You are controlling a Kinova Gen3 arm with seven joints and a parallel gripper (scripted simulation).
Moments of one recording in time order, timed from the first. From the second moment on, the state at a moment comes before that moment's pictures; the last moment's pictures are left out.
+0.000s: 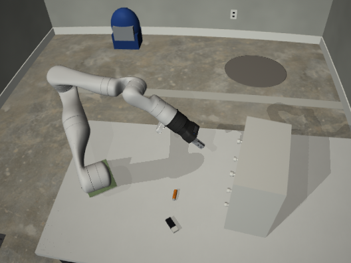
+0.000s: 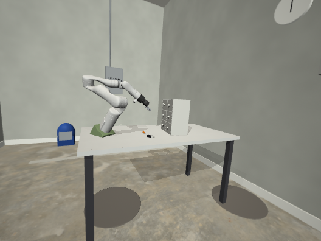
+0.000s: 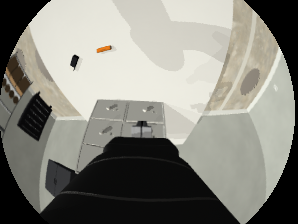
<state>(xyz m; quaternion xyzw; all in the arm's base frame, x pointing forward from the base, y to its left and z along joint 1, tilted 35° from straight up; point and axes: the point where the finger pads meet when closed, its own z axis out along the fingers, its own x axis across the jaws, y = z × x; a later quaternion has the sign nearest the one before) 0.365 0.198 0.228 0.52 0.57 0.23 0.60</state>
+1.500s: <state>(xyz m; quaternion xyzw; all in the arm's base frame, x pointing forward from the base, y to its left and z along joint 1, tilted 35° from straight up) 0.296 0.243 0.266 0.73 0.61 -0.03 0.31</state>
